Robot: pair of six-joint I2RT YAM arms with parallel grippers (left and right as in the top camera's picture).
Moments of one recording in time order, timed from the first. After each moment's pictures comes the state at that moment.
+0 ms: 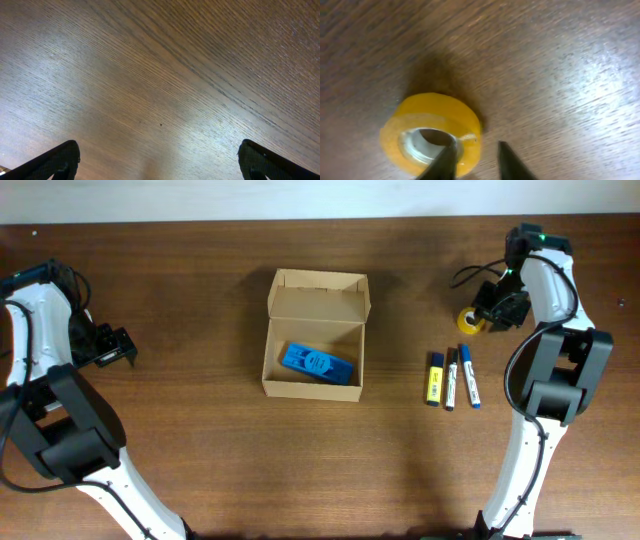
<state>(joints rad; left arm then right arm) 0.42 2.16 1.86 -1.41 -0.13 -0.17 -0.21 2.46 2.14 -1.27 -0.05 0.34</state>
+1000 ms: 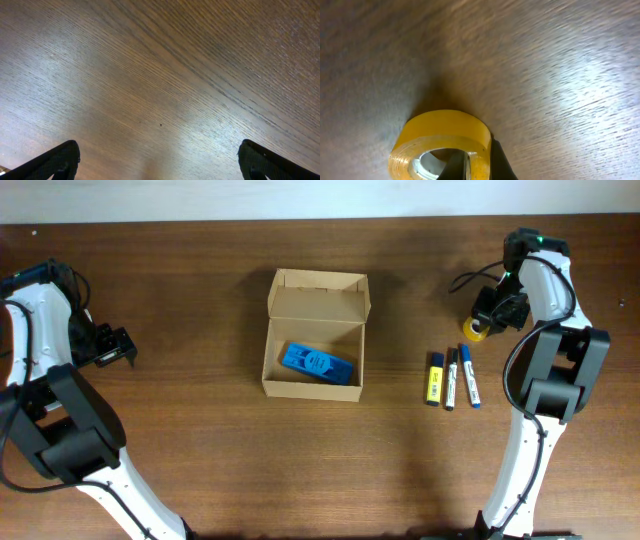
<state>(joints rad) 0.42 2.16 1.86 -1.41 -0.13 -0.17 -0.20 2.49 2.15 -1.31 -0.03 0.28</state>
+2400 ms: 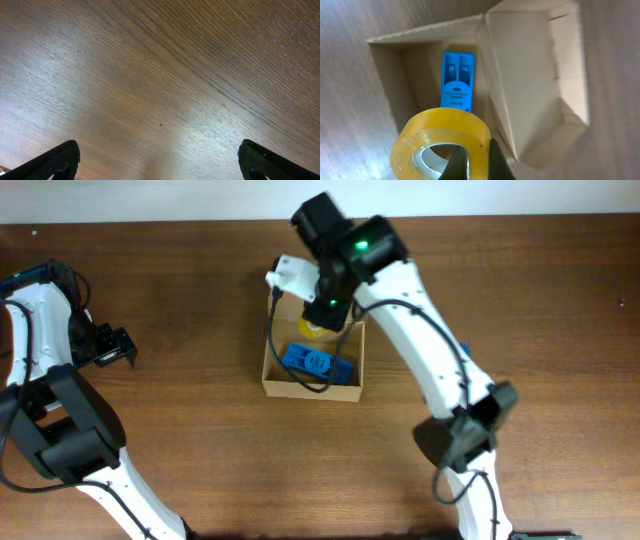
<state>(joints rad) 0.42 2.16 1.86 -1.41 -0.13 -0.17 0.58 2.27 2.51 -1.52 -0.08 -0.67</state>
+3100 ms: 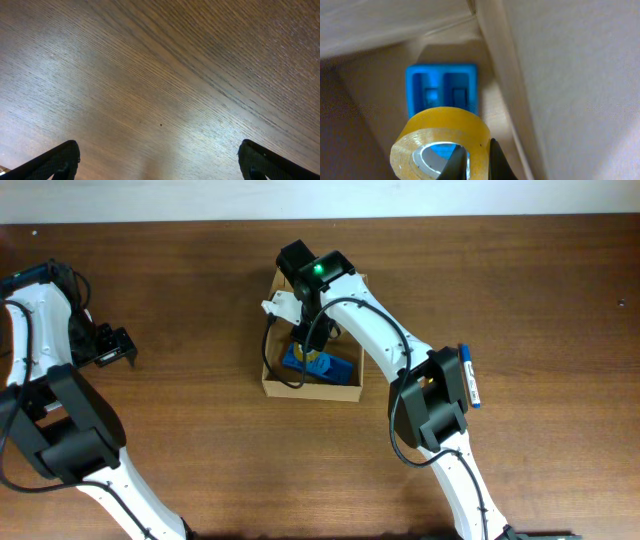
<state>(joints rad) 0.42 2.16 1.86 -1.41 -0.13 -0.17 0.58 2.48 2.31 -1.28 -0.09 -0.57</state>
